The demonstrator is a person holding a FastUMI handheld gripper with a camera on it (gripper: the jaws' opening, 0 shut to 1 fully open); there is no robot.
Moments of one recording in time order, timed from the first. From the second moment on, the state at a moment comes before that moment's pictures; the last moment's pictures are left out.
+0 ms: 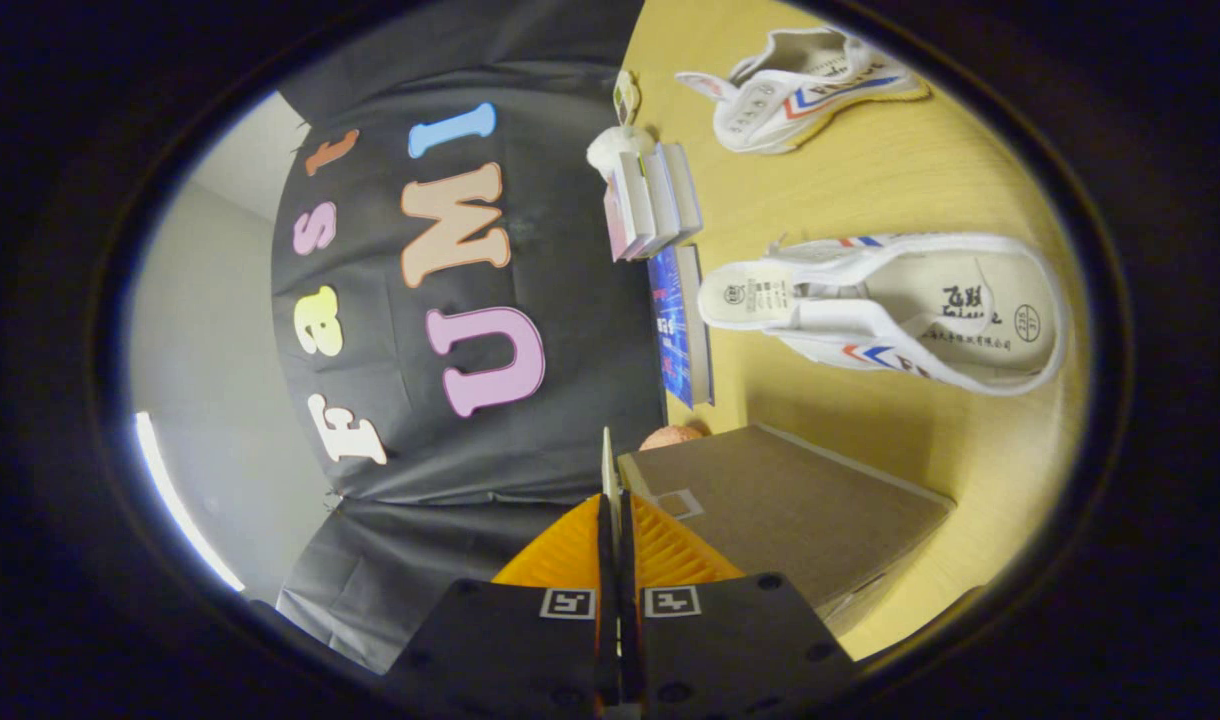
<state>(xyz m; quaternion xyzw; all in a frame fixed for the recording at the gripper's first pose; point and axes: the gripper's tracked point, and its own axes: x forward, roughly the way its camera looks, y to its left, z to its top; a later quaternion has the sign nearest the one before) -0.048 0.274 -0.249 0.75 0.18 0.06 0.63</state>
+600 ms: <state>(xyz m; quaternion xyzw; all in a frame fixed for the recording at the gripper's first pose) -0.052 0.330 -0.142 0.70 0.18 0.10 0.69</state>
